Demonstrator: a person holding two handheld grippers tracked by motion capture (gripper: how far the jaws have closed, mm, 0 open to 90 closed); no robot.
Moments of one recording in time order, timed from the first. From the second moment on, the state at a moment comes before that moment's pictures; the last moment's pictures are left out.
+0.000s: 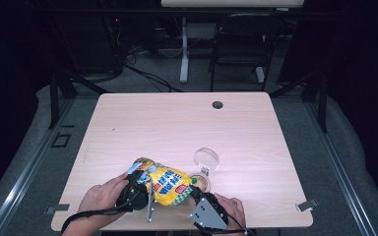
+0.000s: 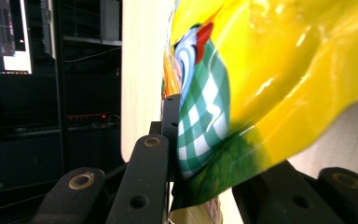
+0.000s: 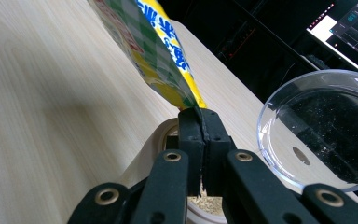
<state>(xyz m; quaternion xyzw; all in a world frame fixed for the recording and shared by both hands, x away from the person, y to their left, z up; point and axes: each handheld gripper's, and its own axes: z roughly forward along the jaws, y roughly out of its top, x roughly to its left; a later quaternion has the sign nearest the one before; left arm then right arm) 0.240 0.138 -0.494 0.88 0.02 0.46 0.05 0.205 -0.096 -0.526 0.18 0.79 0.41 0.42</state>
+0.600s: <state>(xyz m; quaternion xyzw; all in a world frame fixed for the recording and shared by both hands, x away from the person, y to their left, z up) 0.239 0.145 -0.508 0.89 0.08 0.43 0.11 0.205 -0.097 -0.524 0.17 0.79 0.42 0.42</state>
